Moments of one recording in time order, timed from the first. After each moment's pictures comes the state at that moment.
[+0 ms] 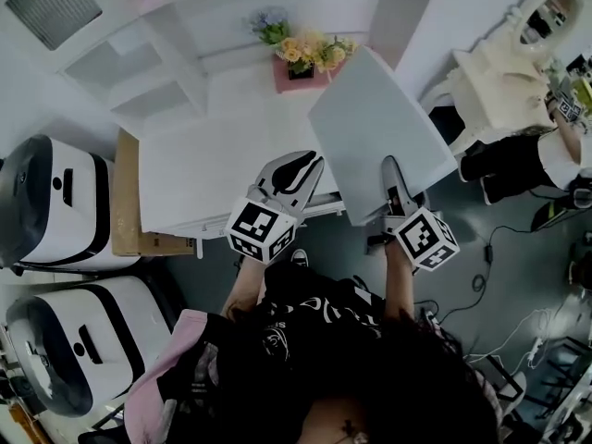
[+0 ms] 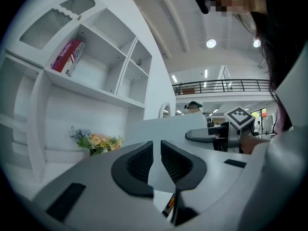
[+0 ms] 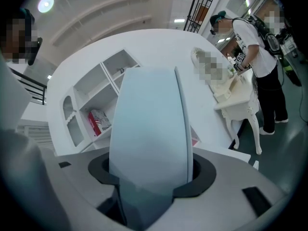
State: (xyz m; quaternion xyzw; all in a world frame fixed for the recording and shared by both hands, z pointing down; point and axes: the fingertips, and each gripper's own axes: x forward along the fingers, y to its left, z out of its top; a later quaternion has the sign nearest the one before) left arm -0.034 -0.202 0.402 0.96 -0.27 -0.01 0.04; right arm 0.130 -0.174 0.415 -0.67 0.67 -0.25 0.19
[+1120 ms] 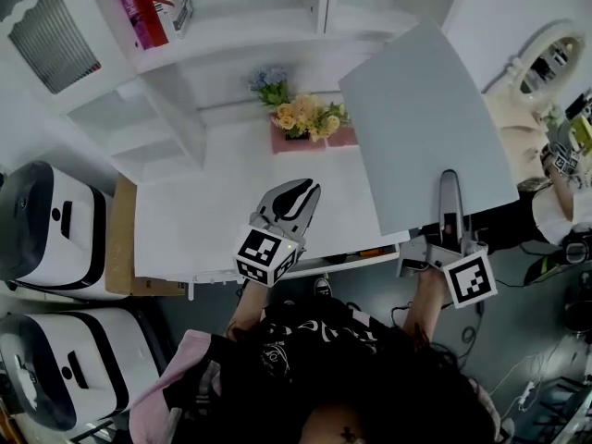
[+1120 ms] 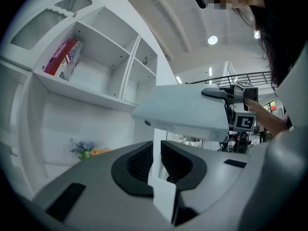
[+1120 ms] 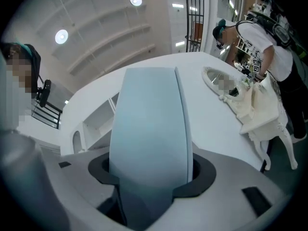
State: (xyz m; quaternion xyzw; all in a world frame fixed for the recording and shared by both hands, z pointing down) left arm 0.011 -0.303 0.375 0.95 -0.32 -0.02 0.01; right arm 0.218 -0.238 0.236 -0.62 0.71 -0.12 0.32
